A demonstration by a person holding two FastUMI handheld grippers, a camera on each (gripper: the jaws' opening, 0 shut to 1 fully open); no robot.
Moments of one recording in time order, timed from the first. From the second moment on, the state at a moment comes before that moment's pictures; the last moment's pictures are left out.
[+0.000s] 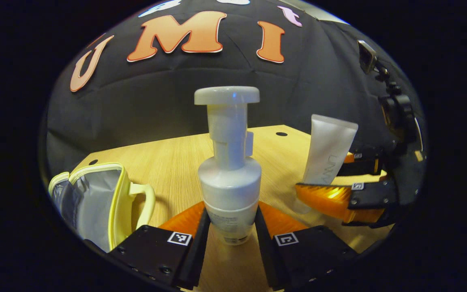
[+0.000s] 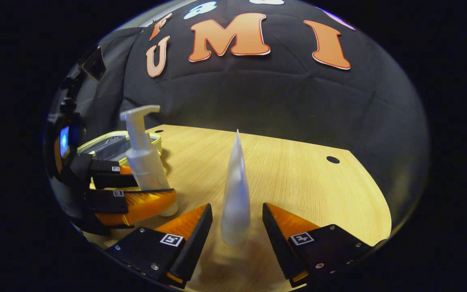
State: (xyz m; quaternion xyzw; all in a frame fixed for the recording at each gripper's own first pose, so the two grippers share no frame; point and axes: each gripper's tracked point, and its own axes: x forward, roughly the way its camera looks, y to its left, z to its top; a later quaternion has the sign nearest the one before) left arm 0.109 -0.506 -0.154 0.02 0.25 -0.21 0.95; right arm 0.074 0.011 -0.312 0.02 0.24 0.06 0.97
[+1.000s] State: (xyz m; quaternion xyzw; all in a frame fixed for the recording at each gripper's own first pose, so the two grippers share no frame) left arm 0.117 -0.375 -0.013 0.01 0.22 -0.12 0.97; right arm 0.078 0.051 -0.176 0.03 0.22 0.07 0.97
